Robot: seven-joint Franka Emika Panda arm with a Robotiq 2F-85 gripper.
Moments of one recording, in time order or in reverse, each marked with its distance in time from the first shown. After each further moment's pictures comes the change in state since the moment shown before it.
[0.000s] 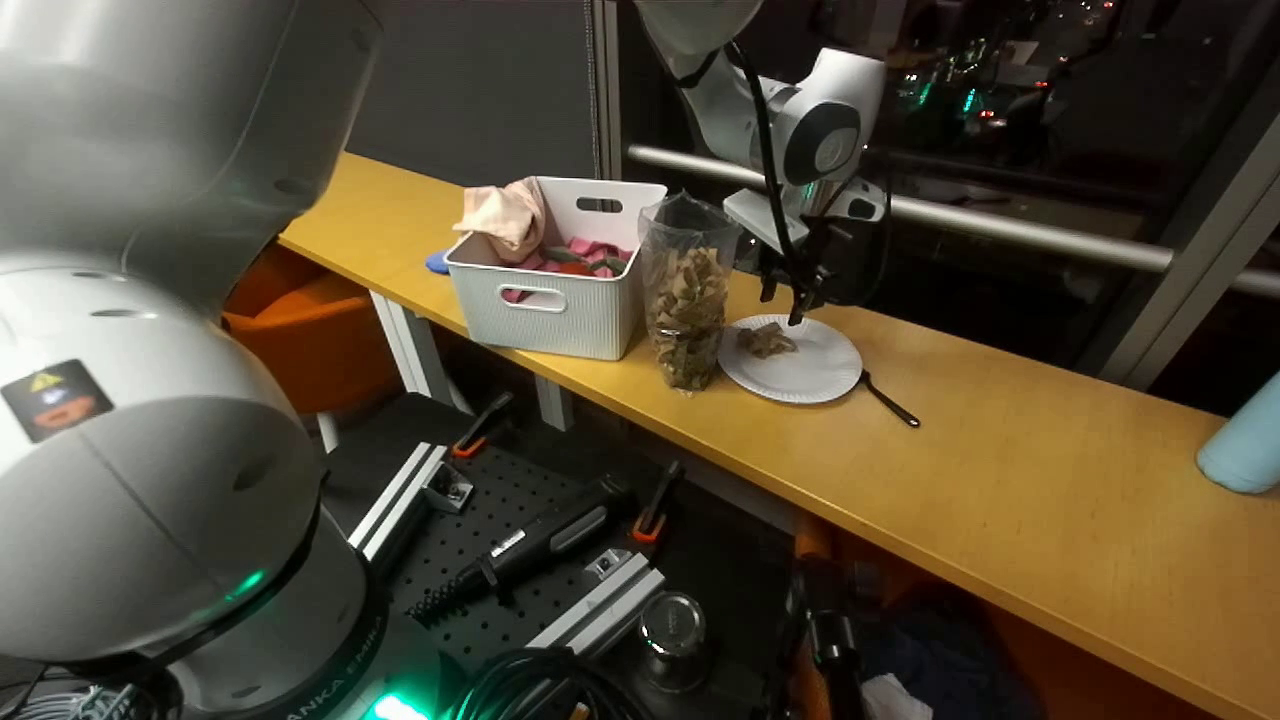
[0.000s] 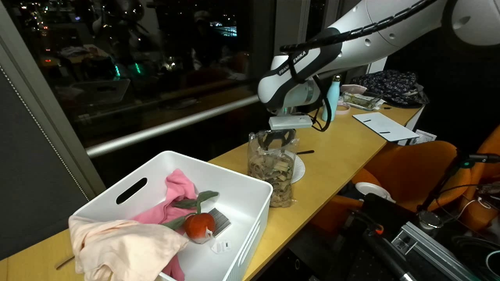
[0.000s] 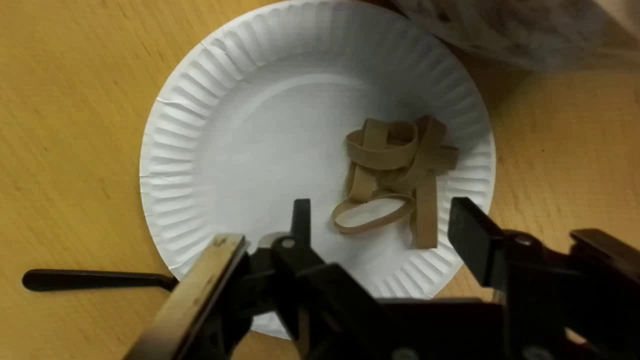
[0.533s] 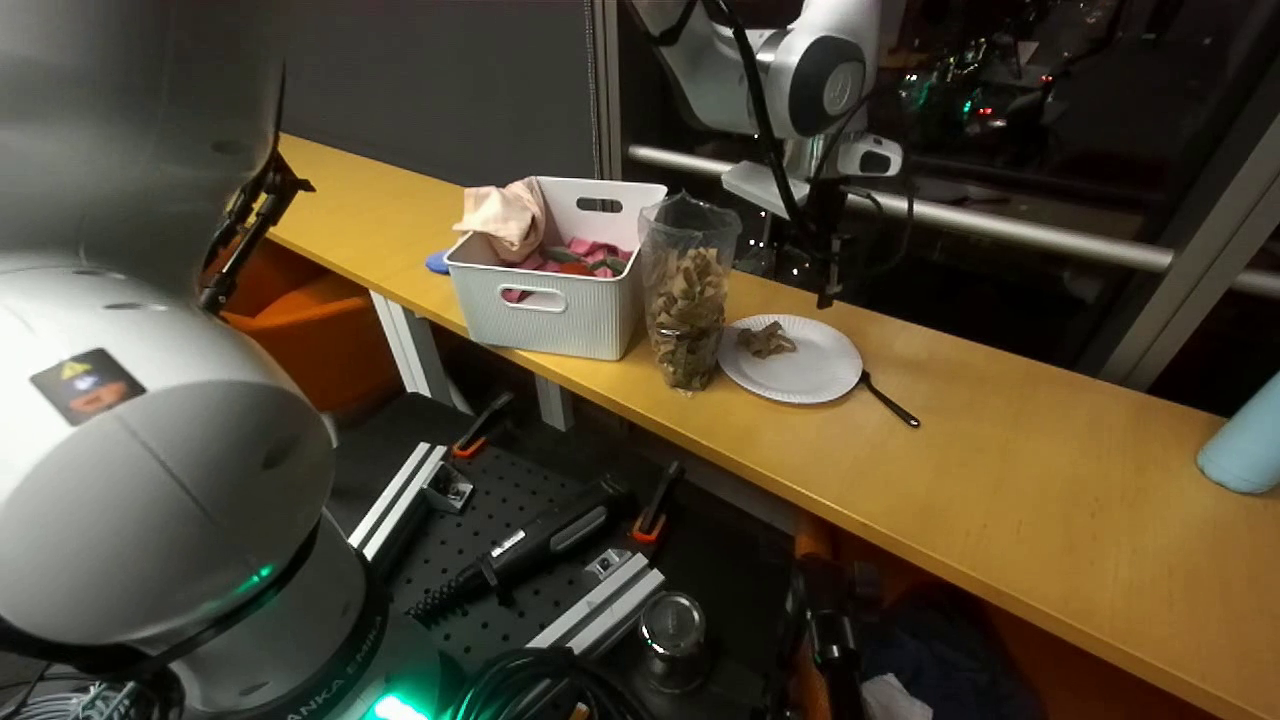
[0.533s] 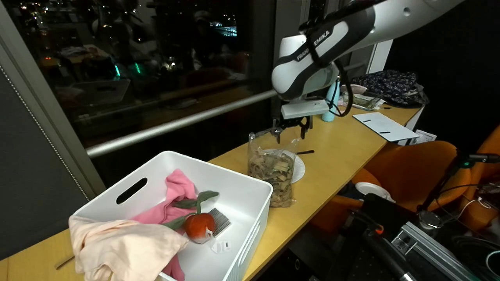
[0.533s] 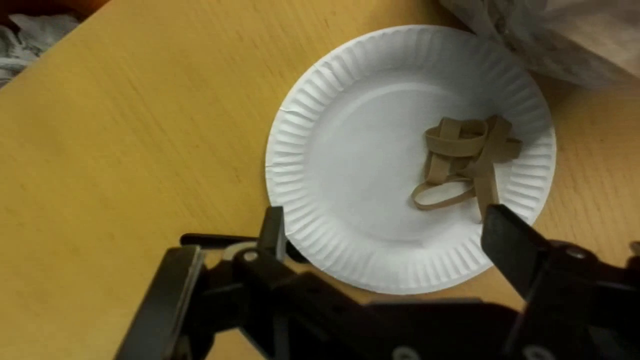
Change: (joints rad) arm 0.075 -0.203 -0.102 -0.190 -0.153 -0.001 0.132
